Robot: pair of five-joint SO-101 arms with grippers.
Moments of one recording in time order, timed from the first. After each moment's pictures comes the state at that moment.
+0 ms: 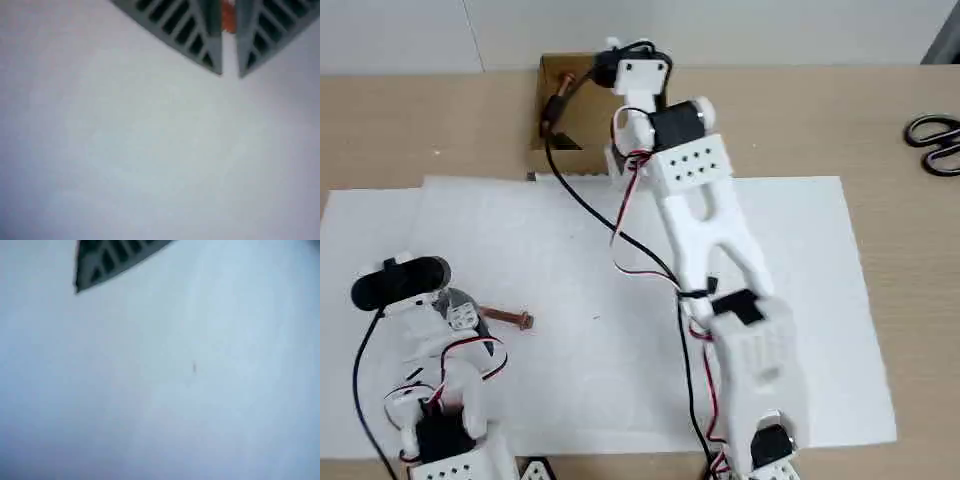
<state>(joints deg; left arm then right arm) -19.5 -103.4 91.6 58.7 10.9 -25.1 31.1 -51.4 98.8 -10.4</state>
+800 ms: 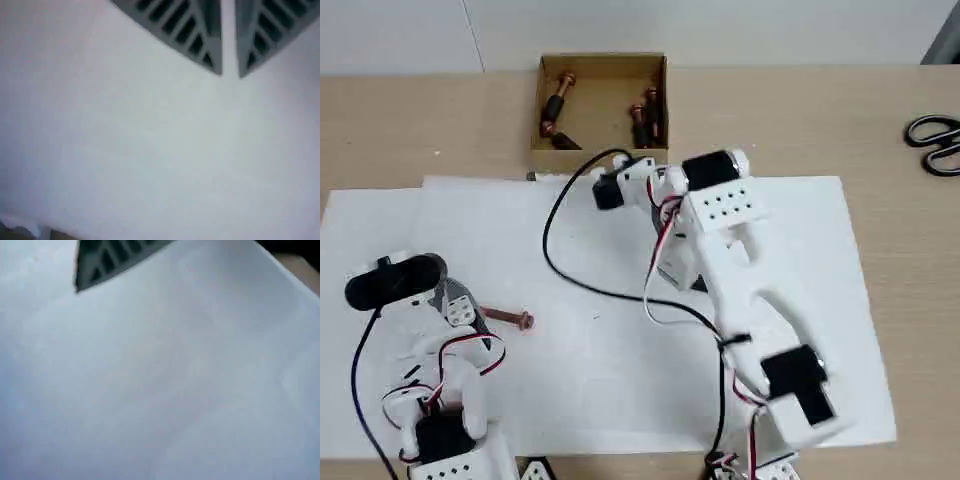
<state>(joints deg) -19.5 -103.4 91.6 53.8 10.9 -22.2 2.6 -2.2 96.4 31.7</state>
